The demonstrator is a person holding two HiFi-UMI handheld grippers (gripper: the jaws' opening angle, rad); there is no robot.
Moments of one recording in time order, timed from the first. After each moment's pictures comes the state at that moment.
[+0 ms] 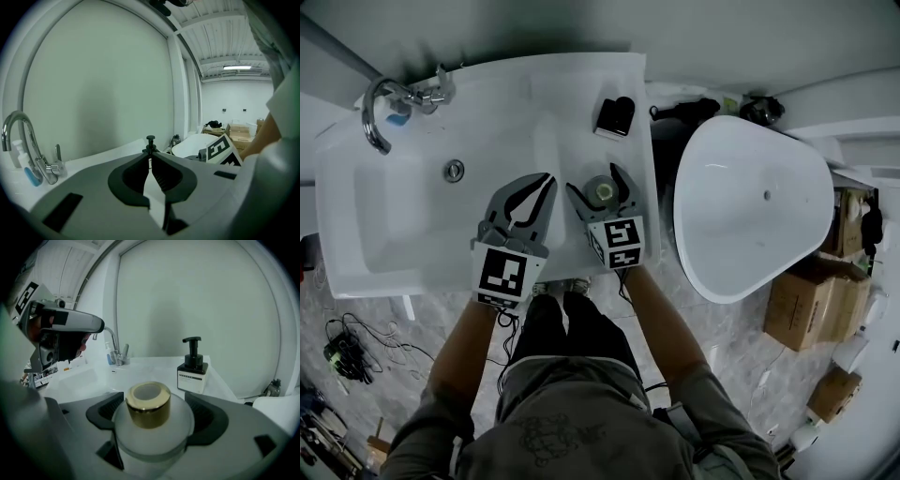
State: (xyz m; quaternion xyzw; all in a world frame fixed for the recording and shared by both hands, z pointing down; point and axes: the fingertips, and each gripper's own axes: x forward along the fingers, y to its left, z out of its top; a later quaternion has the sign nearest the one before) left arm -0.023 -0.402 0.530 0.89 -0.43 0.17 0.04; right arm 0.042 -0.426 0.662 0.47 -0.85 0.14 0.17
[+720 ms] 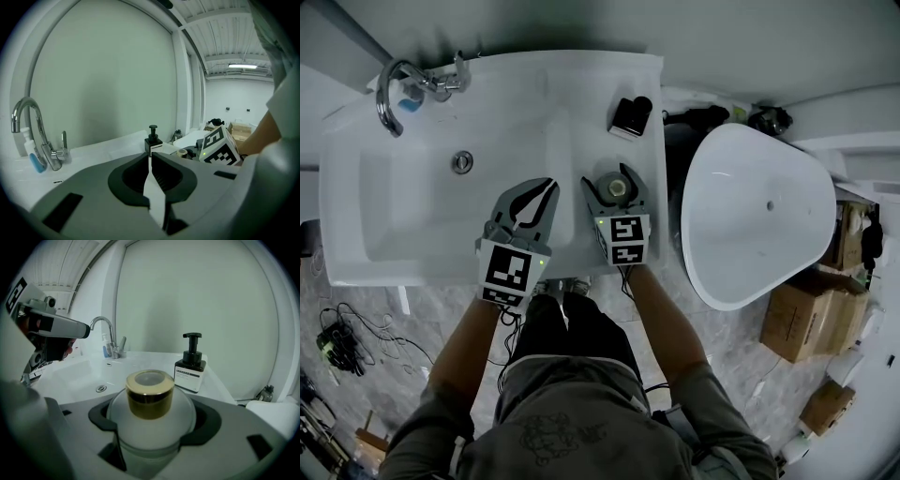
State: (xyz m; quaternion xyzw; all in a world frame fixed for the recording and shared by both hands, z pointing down) left arm -0.042 -0.387 0.560 0.88 -0.44 0.18 0.07; right arm 0.046 -0.431 0.675 0.49 -0.84 0.12 0.21
